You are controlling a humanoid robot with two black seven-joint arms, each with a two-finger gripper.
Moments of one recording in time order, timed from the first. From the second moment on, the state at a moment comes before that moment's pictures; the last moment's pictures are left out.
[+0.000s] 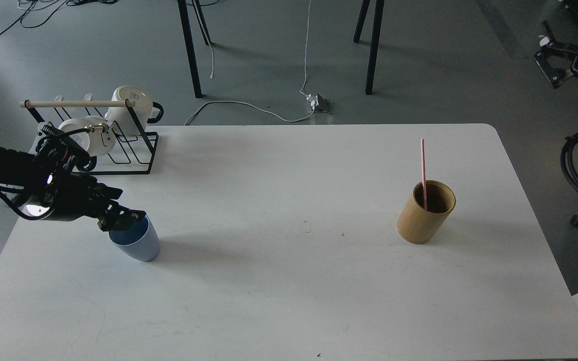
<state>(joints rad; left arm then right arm) -0.91 0.93 -0.19 -1.22 2.01 -0.42 -0.44 0.65 -0.64 1.04 0.88 0.30 0.49 0.13</state>
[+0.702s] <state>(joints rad) -0.88 0.88 -0.18 -1.10 2.08 -0.38 -0.49 0.65 -0.64 1.04 0.88 0.30 0.49 0.13</state>
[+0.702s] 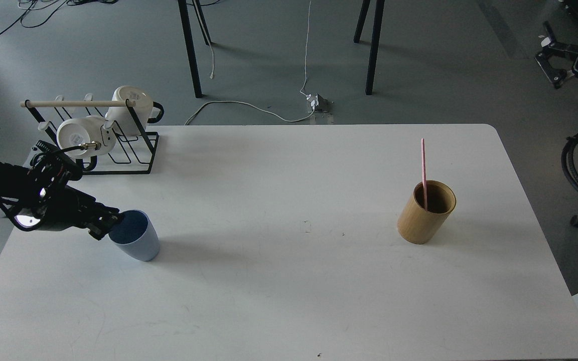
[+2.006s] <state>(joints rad) -1.20 0.28 -0.16 -1.19 2.13 -0.49 -0.48 0.72 -0.81 1.06 0.87 0.30 0.49 0.12</state>
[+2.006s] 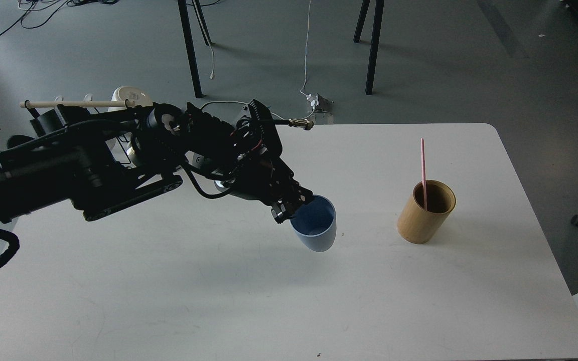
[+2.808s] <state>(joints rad) -1.14 0.16 -0.12 -0.98 2.15 -0.49 -0.44 0.69 -0.82 1.05 0.88 0.30 0.49 0.13</state>
